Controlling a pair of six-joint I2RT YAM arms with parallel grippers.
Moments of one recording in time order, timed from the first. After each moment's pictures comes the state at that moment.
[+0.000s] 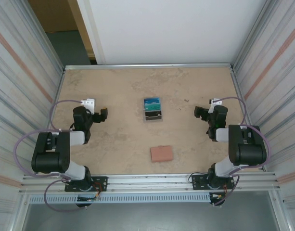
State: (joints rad) left arm 0.01 1.46 0.41 0.65 0.10 0.08; right arm -0.05 1.54 0.41 0.67 -0.02 0.10
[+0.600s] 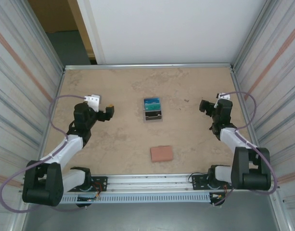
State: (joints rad) left arm -0.17 1.11 0.49 0.25 0.10 0.04; right arm -0.03 1.23 0.53 0.20 0.13 0.22
